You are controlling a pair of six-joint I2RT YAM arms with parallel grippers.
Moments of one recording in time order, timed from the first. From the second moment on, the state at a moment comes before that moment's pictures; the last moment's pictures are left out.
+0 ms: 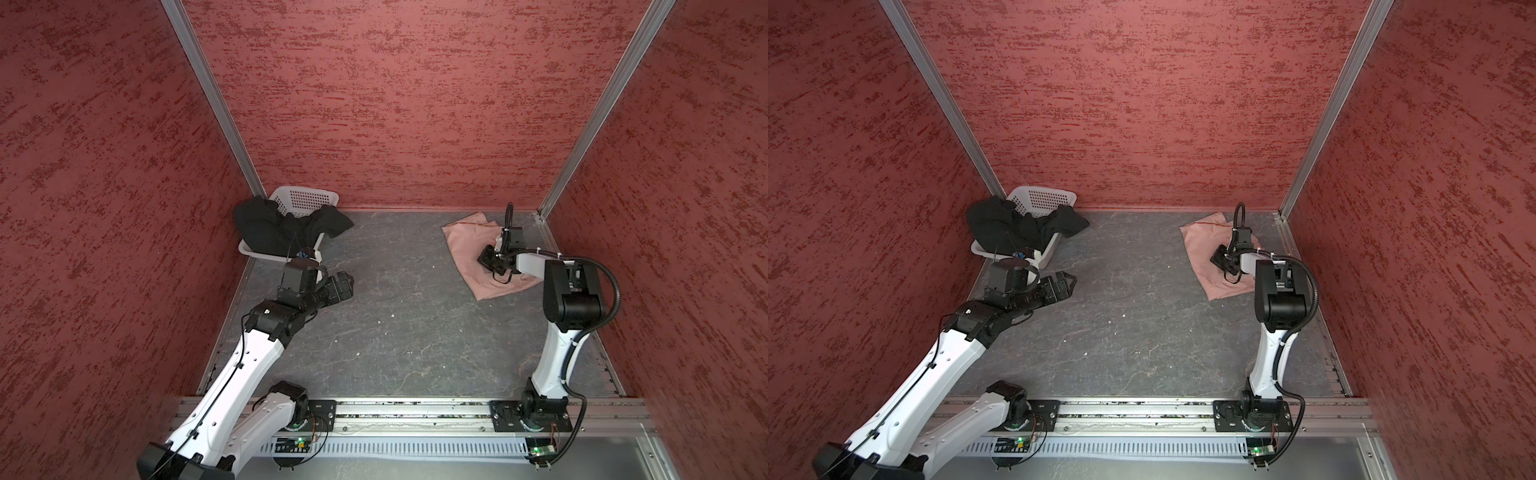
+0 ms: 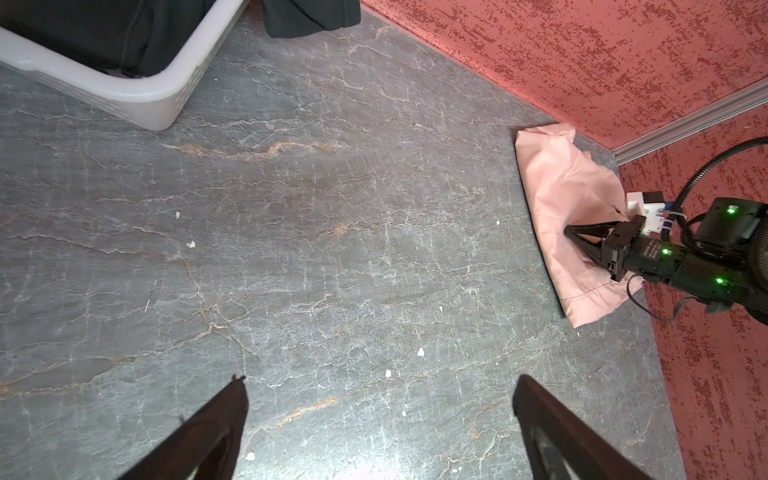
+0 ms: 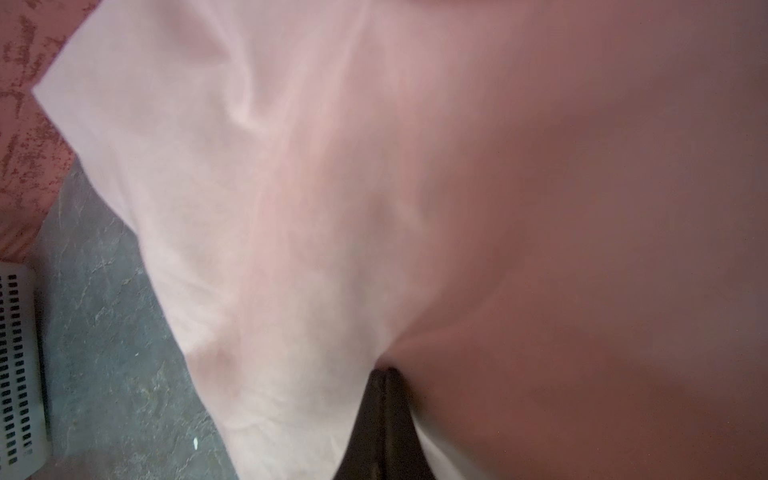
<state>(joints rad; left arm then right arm) -0.31 0.90 0.86 -0.67 0.05 -0.58 -0.06 2.05 1.27 -0.15 -0.32 0.59</state>
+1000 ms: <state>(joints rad) -0.26 0.96 0.99 -0.73 -0.05 -0.51 -0.21 1.97 1.39 -0.28 -0.35 0.46</state>
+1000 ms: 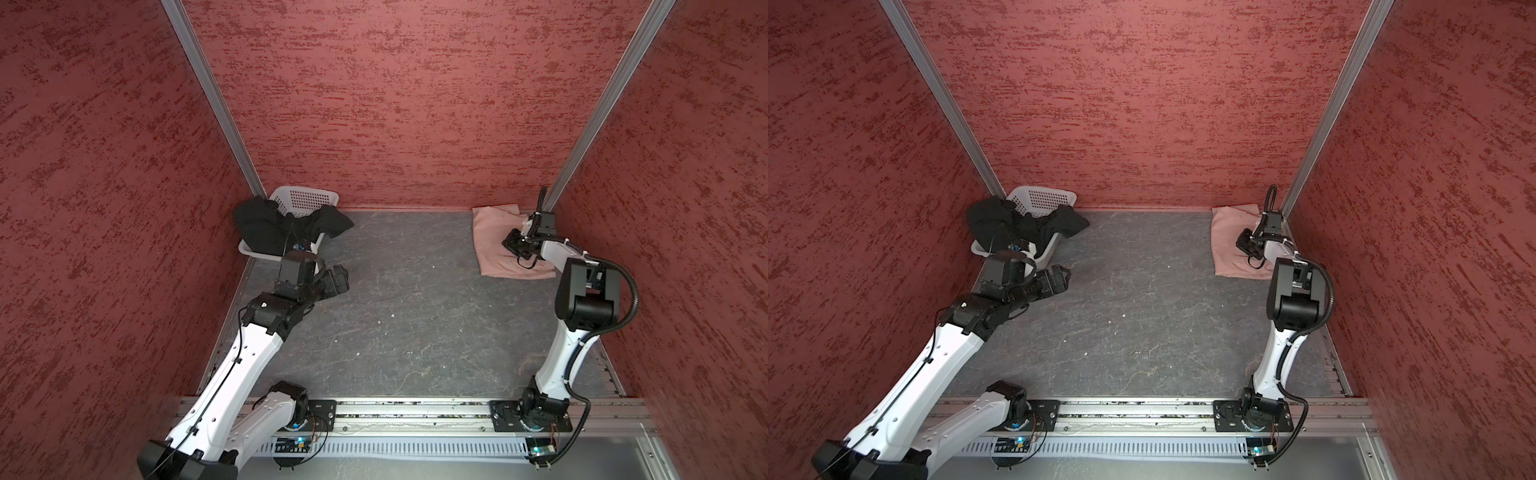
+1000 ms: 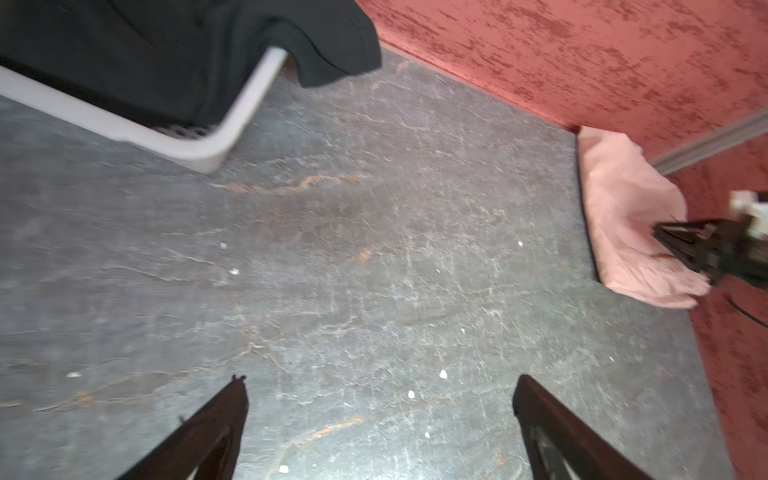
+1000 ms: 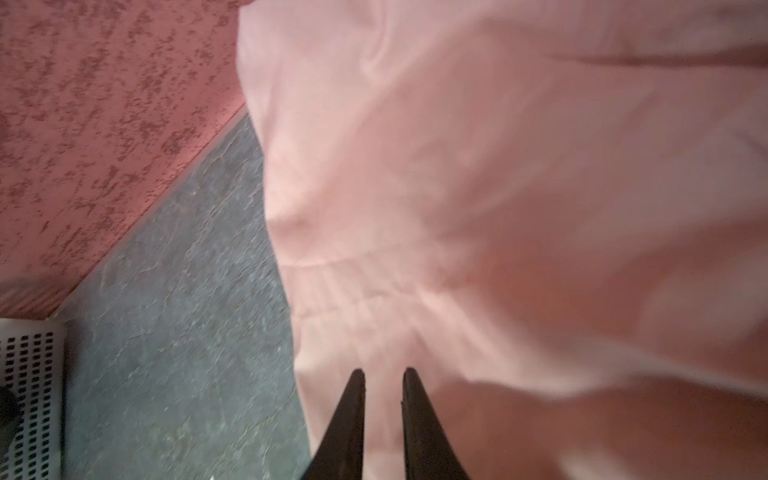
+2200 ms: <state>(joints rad) 0.09 1.73 1.62 -0.80 -0.15 -0.27 0.13 1.30 0.91 0.02 -0.61 0.44</state>
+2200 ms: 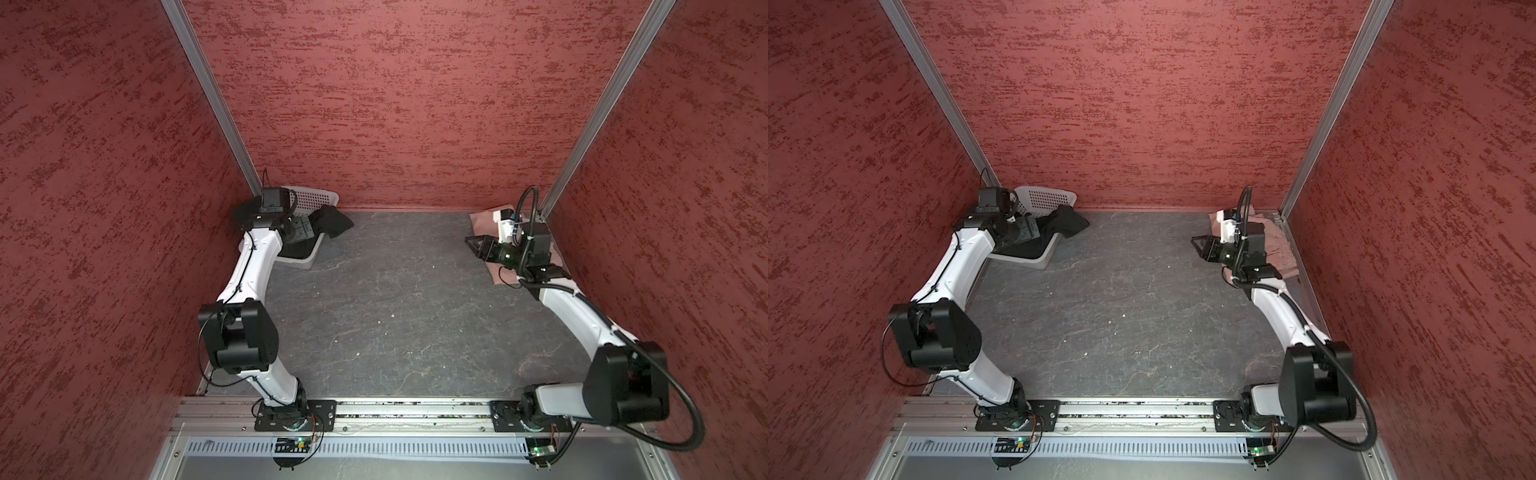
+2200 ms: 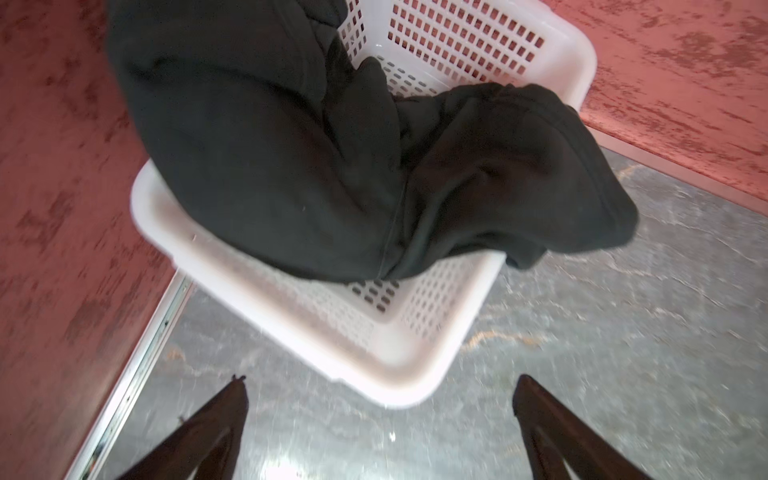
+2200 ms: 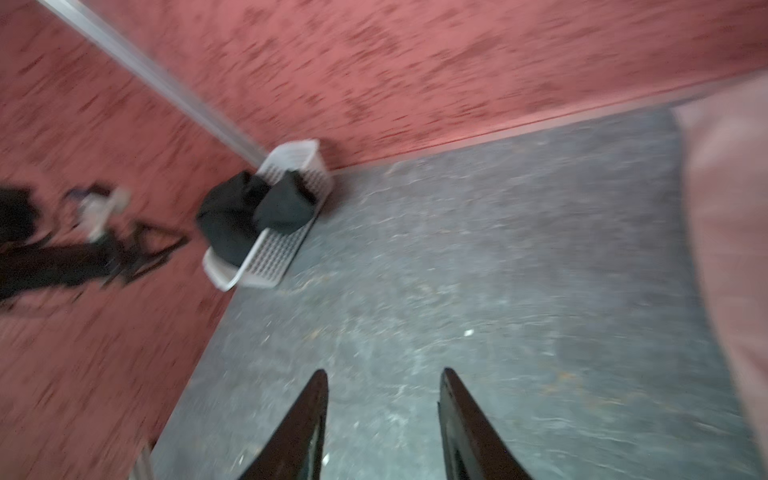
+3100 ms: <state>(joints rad) 0.17 2.24 2.05 -0.96 -0.15 -0.19 0.32 1.22 0.75 0.14 -0.60 0.51</state>
